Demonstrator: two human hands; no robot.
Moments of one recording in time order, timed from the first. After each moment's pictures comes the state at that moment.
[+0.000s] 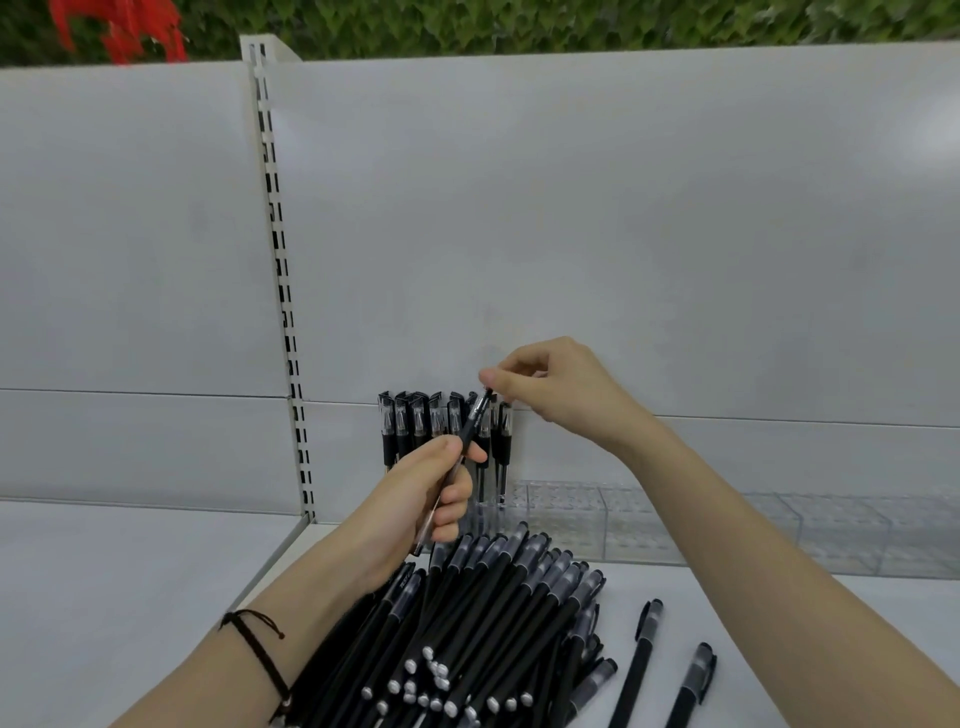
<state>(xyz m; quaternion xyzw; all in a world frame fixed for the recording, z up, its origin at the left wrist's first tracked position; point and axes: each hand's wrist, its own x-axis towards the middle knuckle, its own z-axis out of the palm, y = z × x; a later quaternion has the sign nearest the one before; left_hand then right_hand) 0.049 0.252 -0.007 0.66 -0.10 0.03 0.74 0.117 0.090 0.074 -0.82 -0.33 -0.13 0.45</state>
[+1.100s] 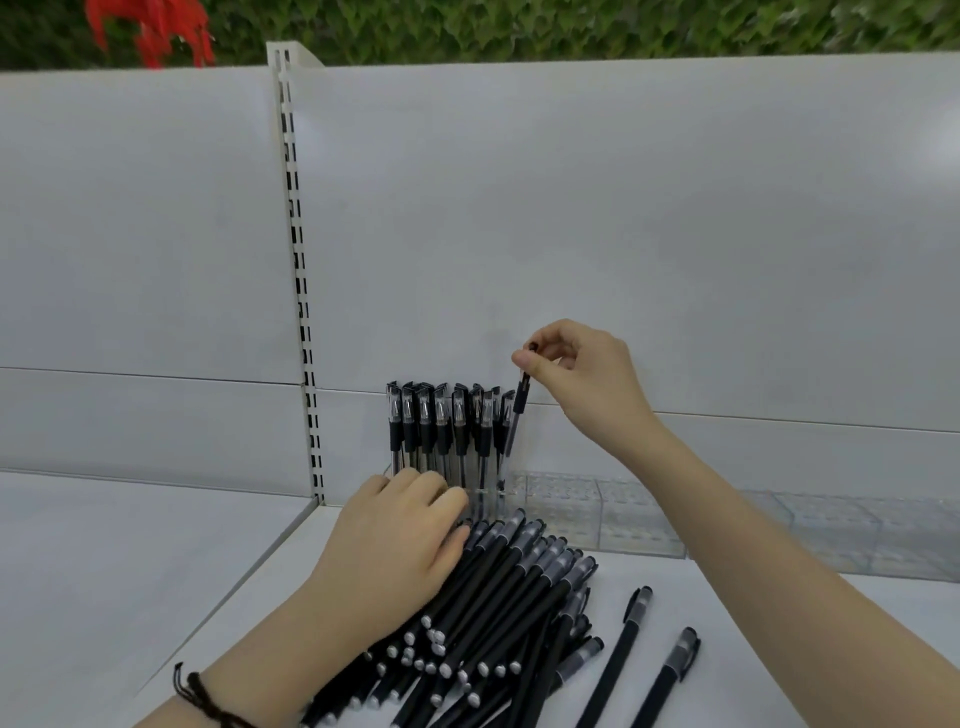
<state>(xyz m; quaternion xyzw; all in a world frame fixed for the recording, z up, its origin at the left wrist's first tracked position) 0.015 0.260 -0.041 0.92 -0.13 0.36 -0.07 0.116 0.078 0.064 -0.78 -0.31 -0.27 0.48</state>
